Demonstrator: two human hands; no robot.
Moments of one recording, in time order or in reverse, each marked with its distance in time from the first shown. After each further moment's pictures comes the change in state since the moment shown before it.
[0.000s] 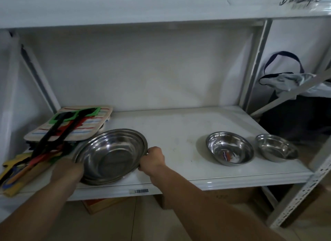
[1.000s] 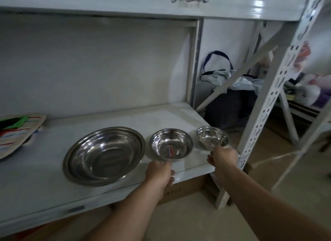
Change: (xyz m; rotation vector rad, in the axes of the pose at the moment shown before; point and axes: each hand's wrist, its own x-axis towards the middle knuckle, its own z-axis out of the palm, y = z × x) left_hand -0.285 0.150 0.203 -0.387 -0.866 0.116; right_hand -0.039 0.103 -0.333 0.530 0.903 0.203
